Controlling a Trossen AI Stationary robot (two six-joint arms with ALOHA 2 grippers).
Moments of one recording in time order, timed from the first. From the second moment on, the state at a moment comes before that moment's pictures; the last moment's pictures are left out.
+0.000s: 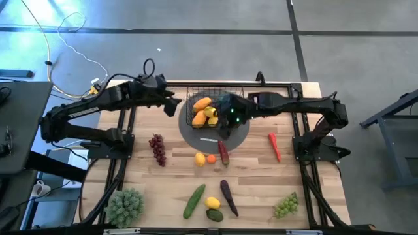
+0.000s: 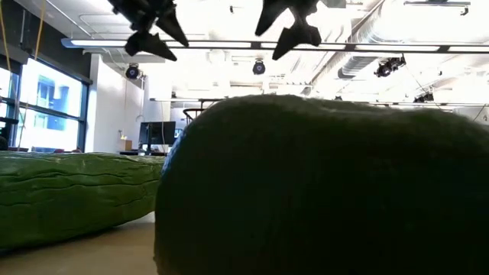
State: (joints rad) left arm 0.50 1.05 1.04 -0.62 -0.11 -0.40; right arm -0.06 1.64 1.61 -0.88 0.04 0.50
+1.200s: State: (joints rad) left arm 0.05 1.03 1.04 -0.89 -0.14 -0.57; right arm 0.50 1.80 1.60 -0.67 0.23 0.83
